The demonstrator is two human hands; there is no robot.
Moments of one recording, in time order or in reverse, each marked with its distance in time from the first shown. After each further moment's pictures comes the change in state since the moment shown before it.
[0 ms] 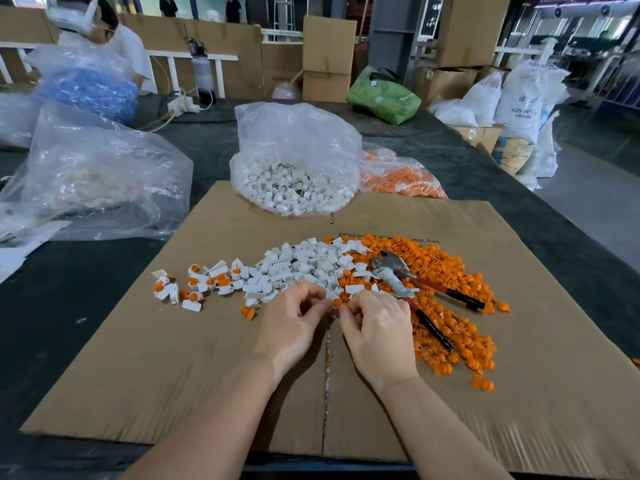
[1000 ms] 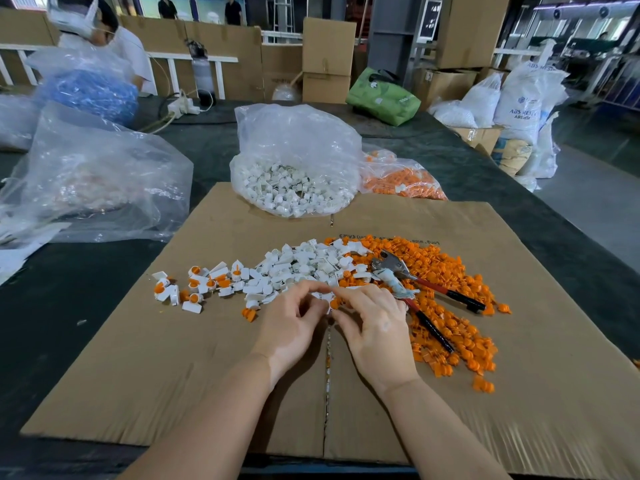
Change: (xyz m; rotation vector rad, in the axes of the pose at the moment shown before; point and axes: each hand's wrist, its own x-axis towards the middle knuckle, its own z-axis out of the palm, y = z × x) left_hand 0.003 -0.006 -0.001 -0.063 -0.040 -0.015; right_hand 0.000 0.003 0.001 0.068 -0.036 -0.084
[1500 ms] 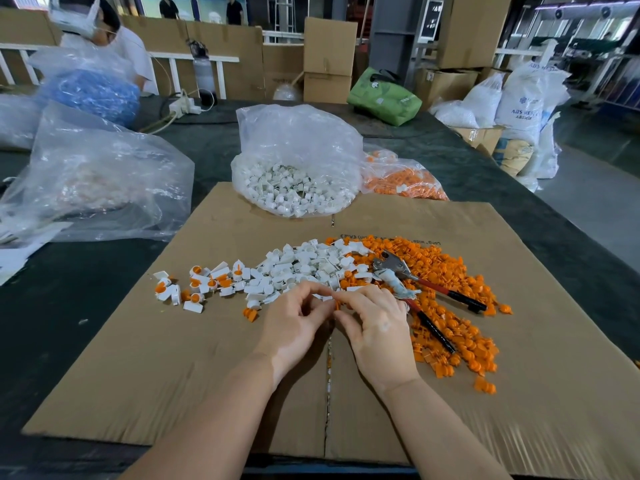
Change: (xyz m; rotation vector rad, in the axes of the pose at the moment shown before) left_hand -0.001 0.005 0.001 -0.047 -0.010 -0.010; right_hand 0.002 -0.002 -0.002 -0.009 -0.007 -0.025
